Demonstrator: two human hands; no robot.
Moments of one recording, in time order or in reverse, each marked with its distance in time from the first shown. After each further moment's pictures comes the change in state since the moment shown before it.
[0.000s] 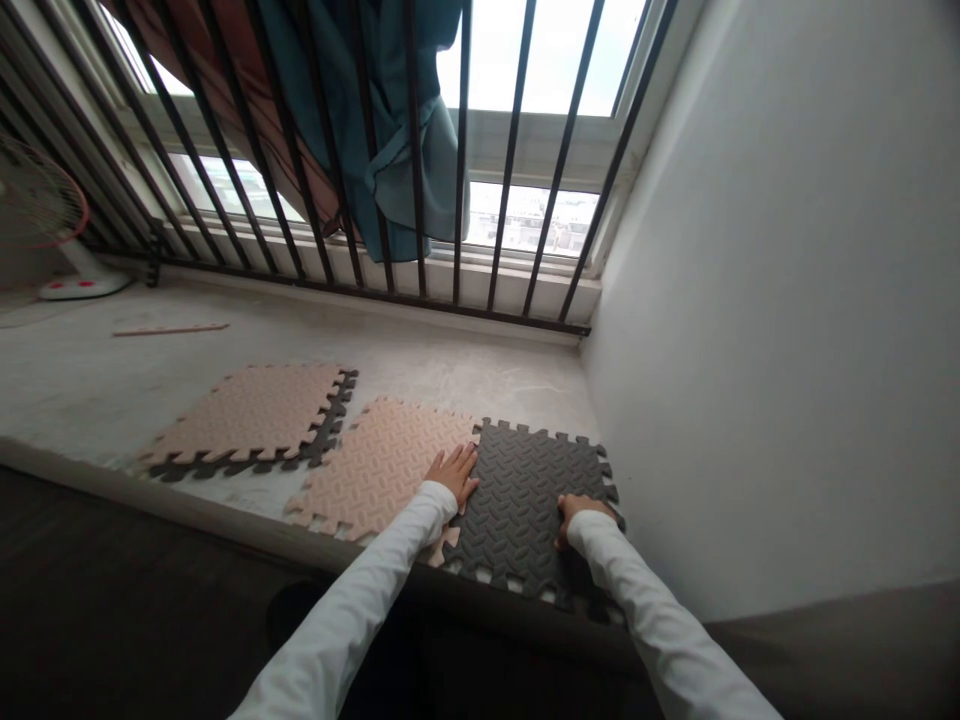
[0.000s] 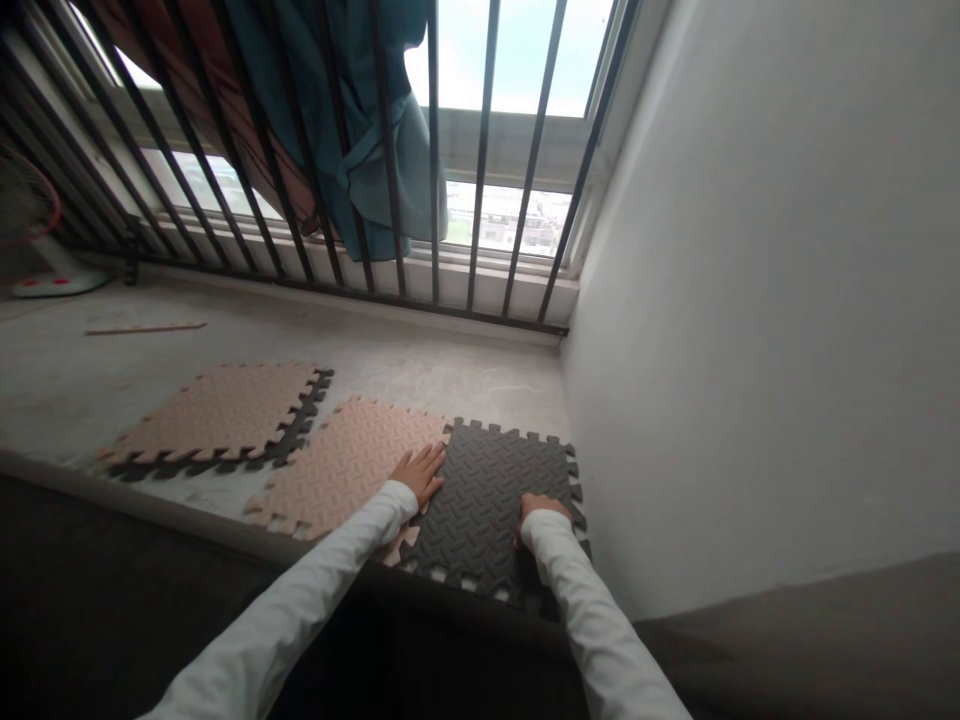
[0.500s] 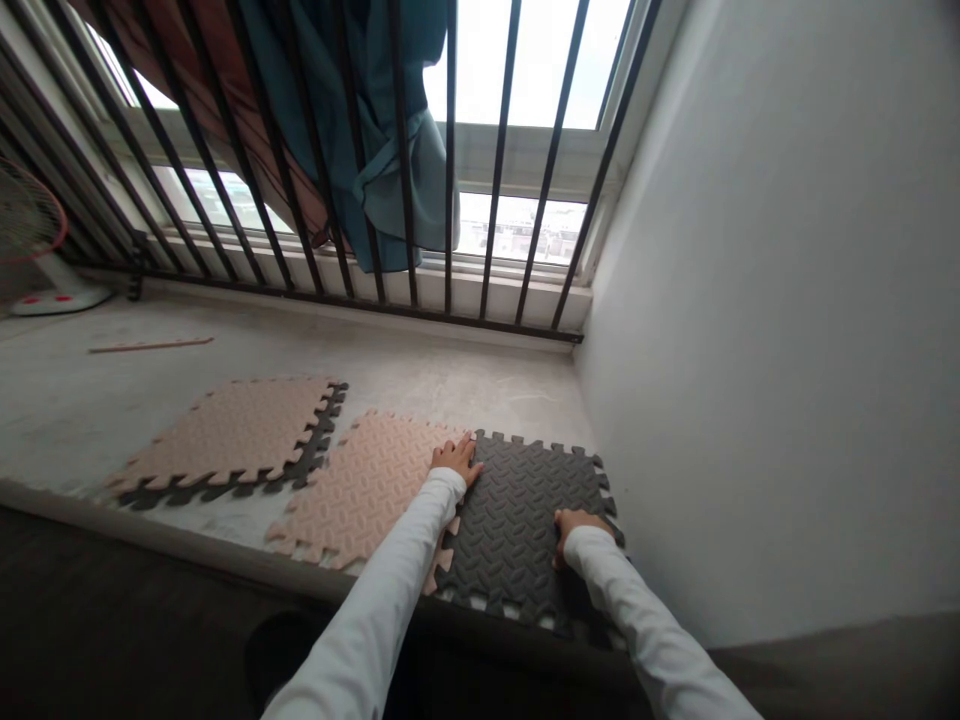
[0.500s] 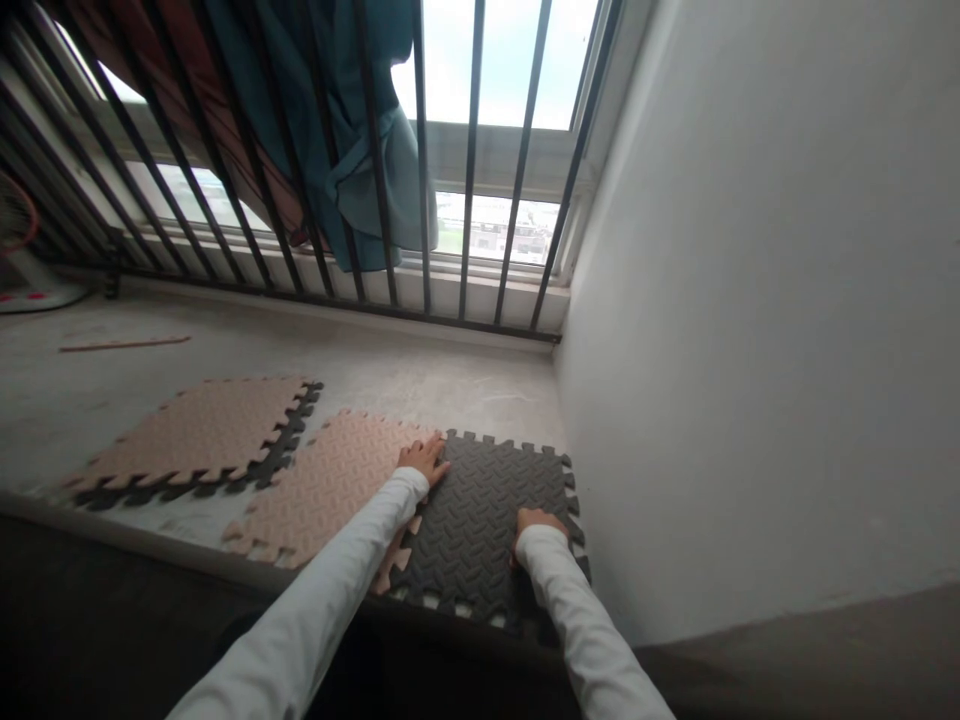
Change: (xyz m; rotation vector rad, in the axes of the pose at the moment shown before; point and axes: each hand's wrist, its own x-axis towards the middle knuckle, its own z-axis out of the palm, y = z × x) left_hand 0.050 0.016 -0.027 -0.001 0.075 -0.158; right_hand 0.003 -0.001 0.002 0.013 0.000 -0.003
